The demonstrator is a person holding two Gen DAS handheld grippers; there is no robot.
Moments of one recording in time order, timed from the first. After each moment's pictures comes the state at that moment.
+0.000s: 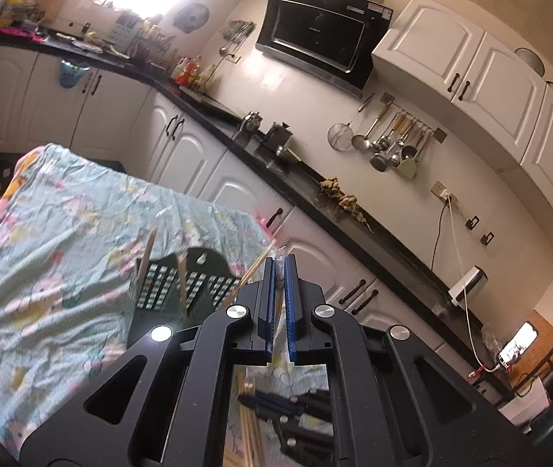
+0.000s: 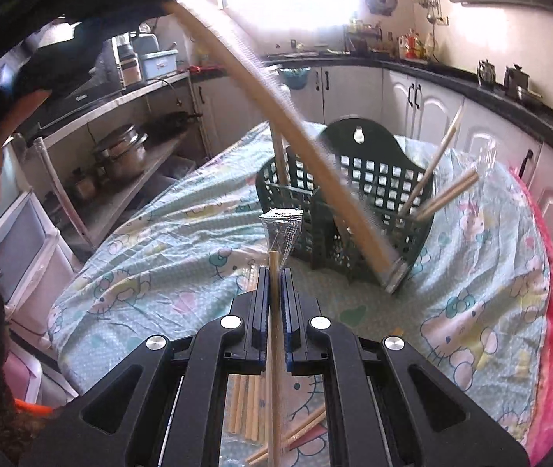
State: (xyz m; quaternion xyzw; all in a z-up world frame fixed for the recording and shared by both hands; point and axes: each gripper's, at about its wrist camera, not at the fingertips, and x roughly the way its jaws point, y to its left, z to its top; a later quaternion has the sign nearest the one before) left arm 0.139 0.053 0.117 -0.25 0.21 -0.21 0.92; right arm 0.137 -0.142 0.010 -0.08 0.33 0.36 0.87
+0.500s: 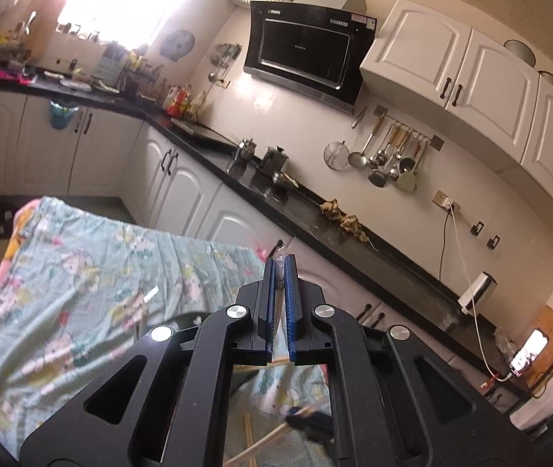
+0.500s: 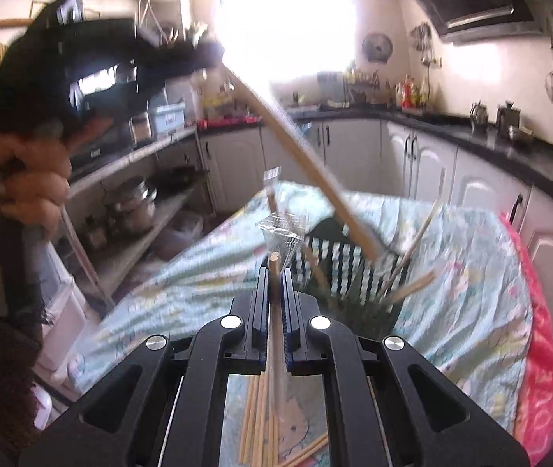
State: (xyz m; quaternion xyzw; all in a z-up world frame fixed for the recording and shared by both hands) left arm 0.160 0.052 0.176 -0.21 0.18 -0.20 0.94; right arm 0.135 -0.165 0.084 -0.03 0.23 0.37 0.90
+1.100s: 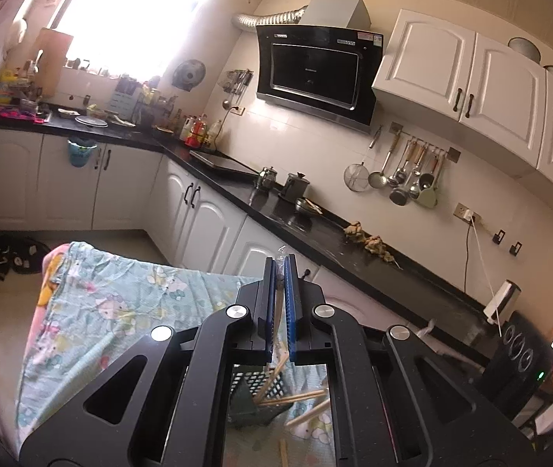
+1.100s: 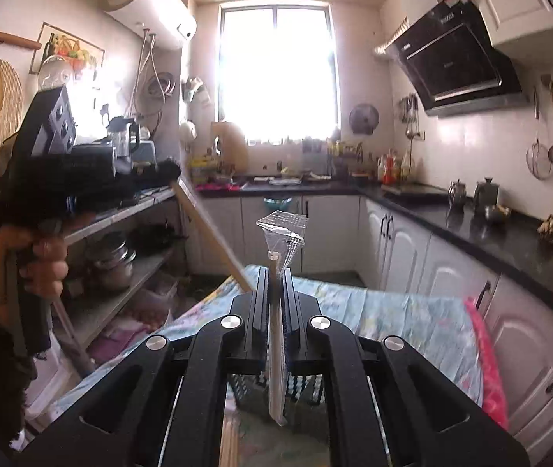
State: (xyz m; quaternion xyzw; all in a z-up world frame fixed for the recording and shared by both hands) left arm 0.169 0.081 0.217 -0.18 0.15 -0.15 0.96; right arm 0.158 -0.181 0.178 -0.04 0.11 0.34 0.93
